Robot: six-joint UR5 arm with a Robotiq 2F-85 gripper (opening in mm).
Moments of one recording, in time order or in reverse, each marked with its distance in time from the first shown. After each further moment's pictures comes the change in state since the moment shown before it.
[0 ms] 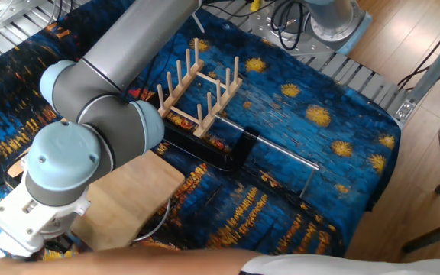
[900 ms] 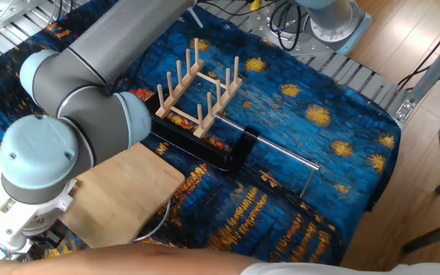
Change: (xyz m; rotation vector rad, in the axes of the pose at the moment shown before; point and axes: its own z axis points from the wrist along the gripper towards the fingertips) arm 0.002 -0.010 0.005 0.016 -0.009 -0.006
